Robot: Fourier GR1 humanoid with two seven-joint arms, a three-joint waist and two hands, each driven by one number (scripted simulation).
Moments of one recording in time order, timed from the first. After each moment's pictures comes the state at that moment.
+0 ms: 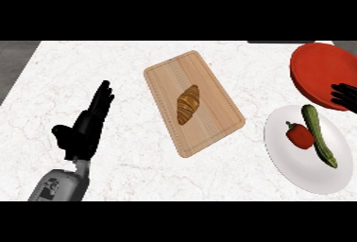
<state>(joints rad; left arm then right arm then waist) -0.18 0.24 -0.22 -1.49 0.15 0.24 0.03 -0.28 -0.83 0.01 -1.06 -0.34 0.75 -0.24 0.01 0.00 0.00</state>
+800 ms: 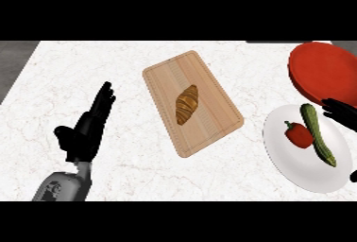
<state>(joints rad) -0.16 0.20 -0.20 -1.52 0.10 0.21 0.06 -0.29 -0.77 0.01 -0.89 -0.15 0.78 -0.37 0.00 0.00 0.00</state>
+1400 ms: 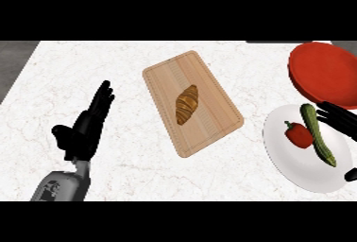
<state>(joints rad) -0.17 0.19 -0.17 -1.52 0.09 0.19 0.06 -0.28 -0.72 -0.01 -0.88 -0.24 0.85 -0.29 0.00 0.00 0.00</state>
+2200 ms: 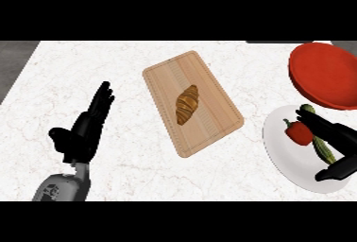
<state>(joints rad) -0.15 0.15 -0.14 -1.56 0.05 0.15 0.09 -0.29 -0.61 0.01 -0.80 -0.06 0.76 -0.37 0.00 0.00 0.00</state>
